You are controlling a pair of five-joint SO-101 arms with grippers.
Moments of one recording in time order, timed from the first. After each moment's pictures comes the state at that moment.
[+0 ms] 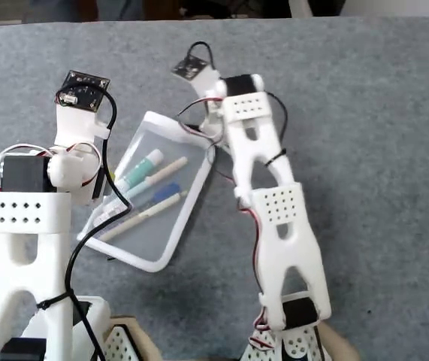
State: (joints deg) left arm -4.4 -34.7 18.2 90.0 -14.1; right arm -11.6 67.1 -69.6 92.9 32.7
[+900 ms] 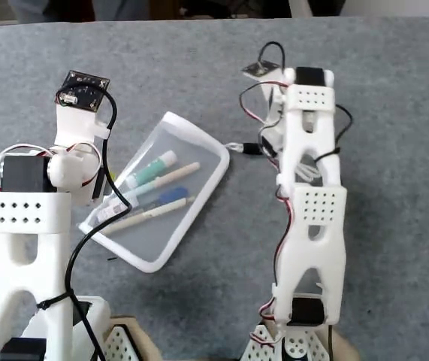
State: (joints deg) left arm -4.4 -34.7 18.2 90.0 -14.1; right arm 1.8 56.7 -57.0 100.6 36.0
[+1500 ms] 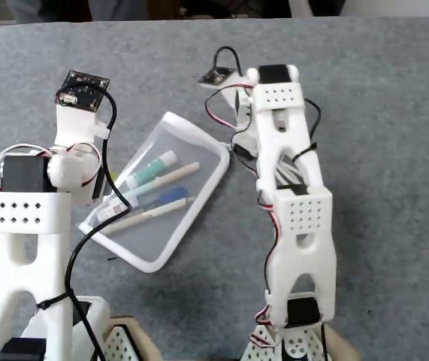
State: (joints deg) left arm -4.4 -34.7 18.2 90.0 -14.1; right arm -7.0 48.8 -49.6 100.3 43.3
